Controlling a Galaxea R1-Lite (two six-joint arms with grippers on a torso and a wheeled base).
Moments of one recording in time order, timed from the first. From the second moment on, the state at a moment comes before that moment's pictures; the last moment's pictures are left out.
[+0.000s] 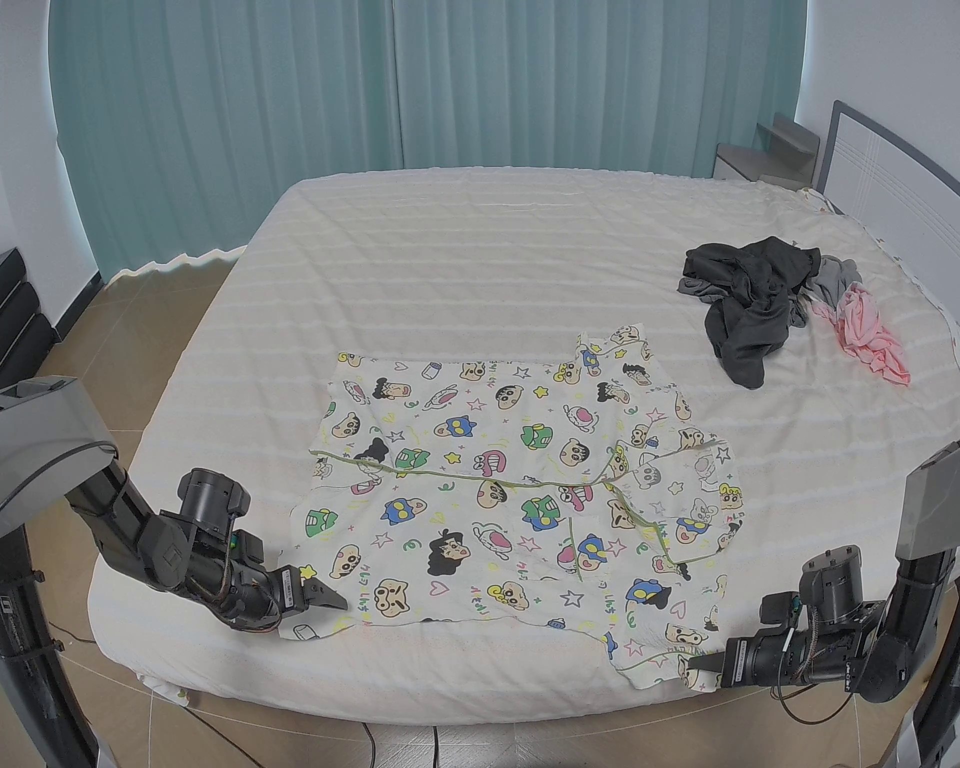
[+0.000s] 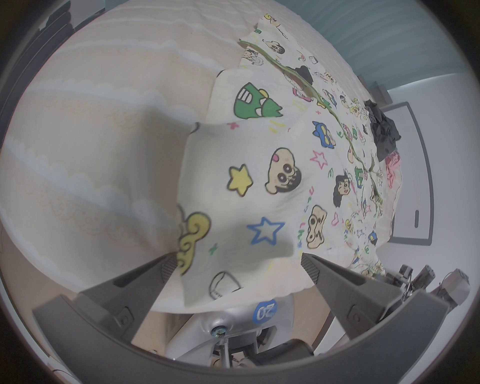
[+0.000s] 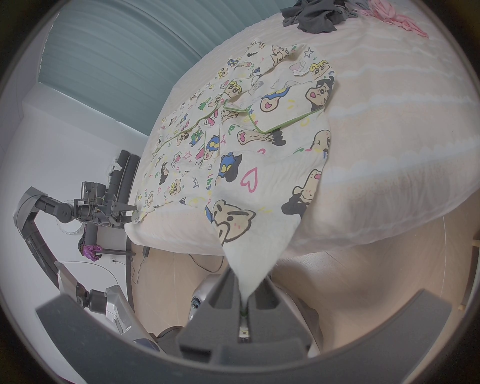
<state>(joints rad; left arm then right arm) -0.10 2.10 -0.70 -0.28 -0.38 -0.39 0.30 2.08 -0.02 -1.24 0.32 0.46</state>
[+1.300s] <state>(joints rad) -0.13 2.02 -0.95 -0.29 -0.31 -0.74 0.23 2.07 -0.03 -1.55 0.31 0.64</state>
